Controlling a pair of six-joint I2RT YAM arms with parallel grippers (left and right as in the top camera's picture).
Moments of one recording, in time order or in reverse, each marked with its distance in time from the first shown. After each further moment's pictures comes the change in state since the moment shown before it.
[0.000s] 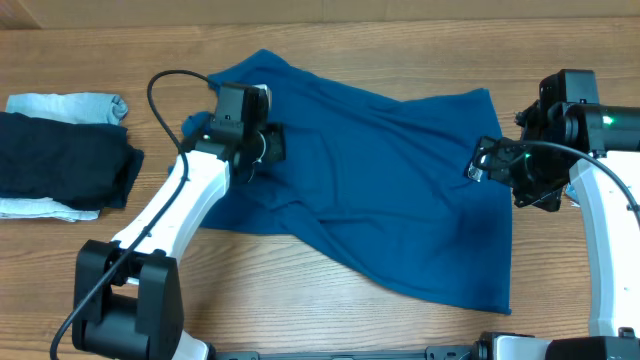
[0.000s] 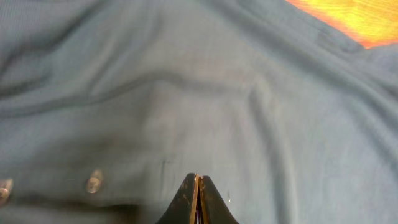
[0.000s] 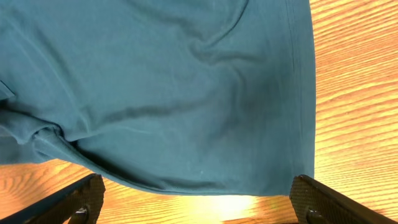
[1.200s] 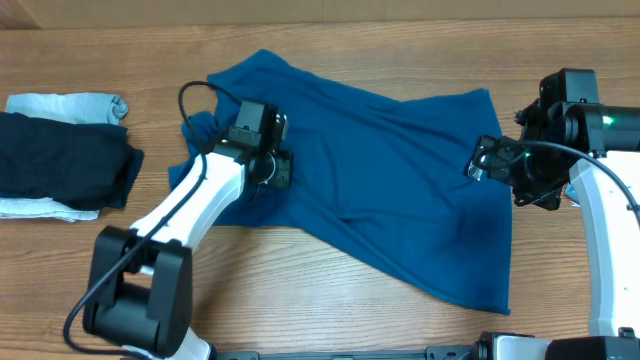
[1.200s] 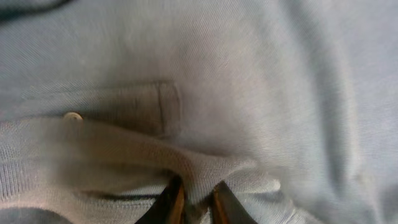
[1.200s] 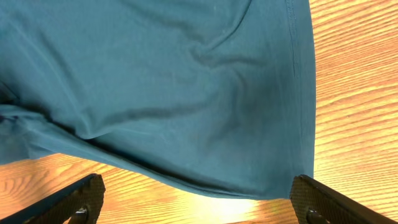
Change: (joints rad) left arm -0.061 0.064 -0.031 -0.125 -0.041 0.137; right arm 0.000 0.000 0.000 0.011 0.000 0.000
